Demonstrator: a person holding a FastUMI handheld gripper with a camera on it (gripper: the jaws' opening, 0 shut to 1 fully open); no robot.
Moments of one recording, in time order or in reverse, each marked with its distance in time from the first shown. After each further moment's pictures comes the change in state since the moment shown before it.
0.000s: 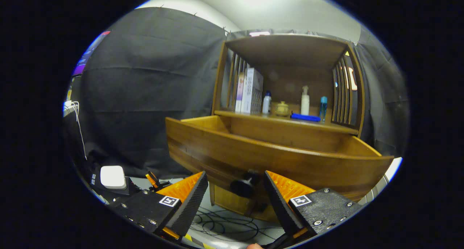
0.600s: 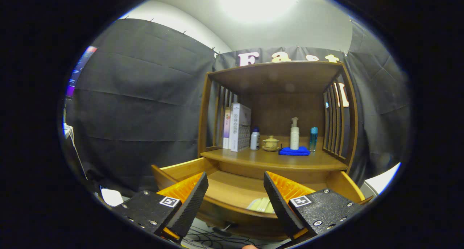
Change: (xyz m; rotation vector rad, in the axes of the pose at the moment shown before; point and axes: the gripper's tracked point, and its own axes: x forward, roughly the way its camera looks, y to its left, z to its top) arm 0.035 -0.056 0.102 0.034 -0.126 -0.092
